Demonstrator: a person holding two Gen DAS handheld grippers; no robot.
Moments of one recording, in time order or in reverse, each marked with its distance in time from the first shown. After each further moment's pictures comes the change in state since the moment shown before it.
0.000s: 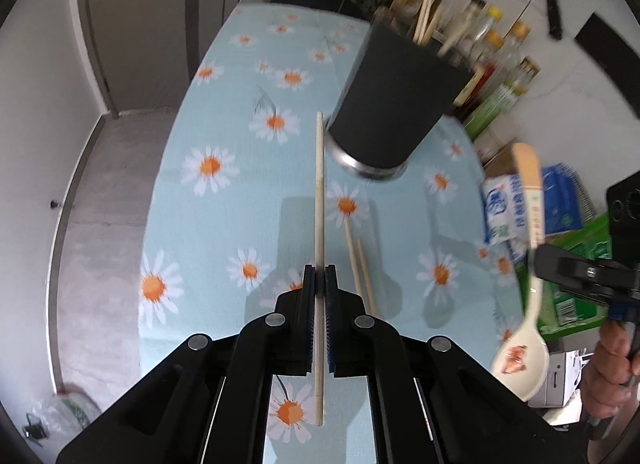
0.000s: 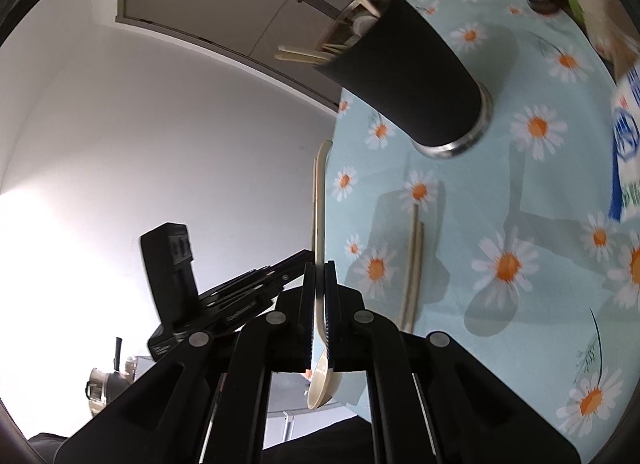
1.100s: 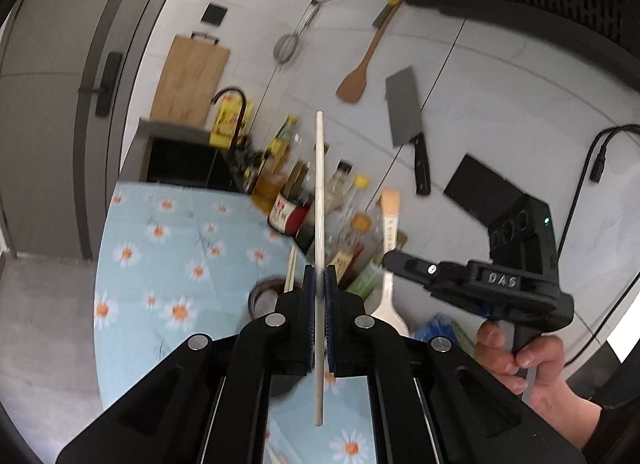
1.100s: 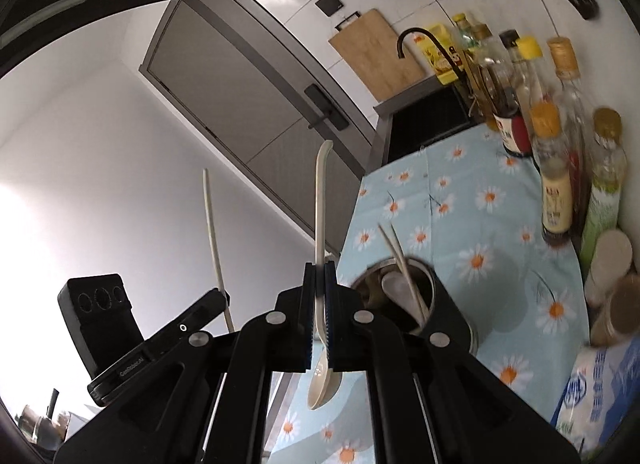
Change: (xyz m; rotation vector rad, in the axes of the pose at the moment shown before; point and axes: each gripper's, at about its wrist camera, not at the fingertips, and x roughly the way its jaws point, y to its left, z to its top) left arm -0.067 -0.018 0.149 0.194 -0.477 -0.441; right arm -0.042 0.065 0.144 -0.201 -0.433 -0.132
